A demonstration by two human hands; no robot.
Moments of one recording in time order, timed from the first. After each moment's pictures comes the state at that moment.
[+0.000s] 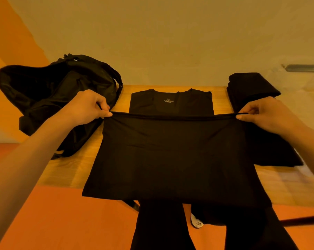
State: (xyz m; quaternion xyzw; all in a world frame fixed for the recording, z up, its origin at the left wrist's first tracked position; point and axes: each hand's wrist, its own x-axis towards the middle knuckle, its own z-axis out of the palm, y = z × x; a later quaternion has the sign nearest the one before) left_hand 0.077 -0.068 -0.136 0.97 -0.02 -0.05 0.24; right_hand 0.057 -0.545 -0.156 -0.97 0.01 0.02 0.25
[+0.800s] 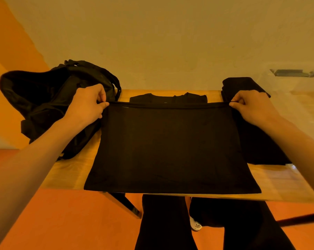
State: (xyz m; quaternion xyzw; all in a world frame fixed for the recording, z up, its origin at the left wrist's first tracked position) left_hand 0.072 -0.085 -0.132 0.97 0.01 0.11 0.20; right_hand 0.073 -0.526 -0.146 -0.98 0.03 -0.07 0.20
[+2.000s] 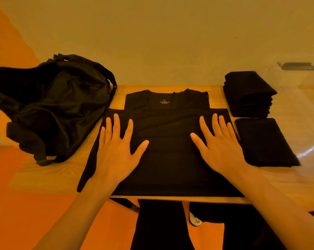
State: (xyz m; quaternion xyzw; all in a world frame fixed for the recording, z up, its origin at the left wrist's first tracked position) left_hand -0.011 -0.164 -0.220 1.00 -0.02 0.03 0.03; right_hand -0.001 -0.445 -0.225 -1.00 -0.02 0.02 0.02
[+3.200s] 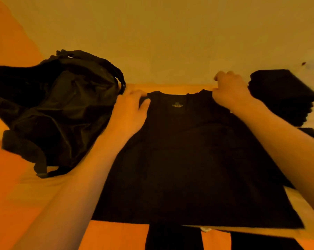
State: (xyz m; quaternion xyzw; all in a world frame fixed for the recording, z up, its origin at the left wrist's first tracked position) left_hand 0.098 -0.160 -0.168 0.97 0.00 0.04 0.24; right_hand 0.176 -0.430 -0.168 -0.99 0.05 0.00 0.09
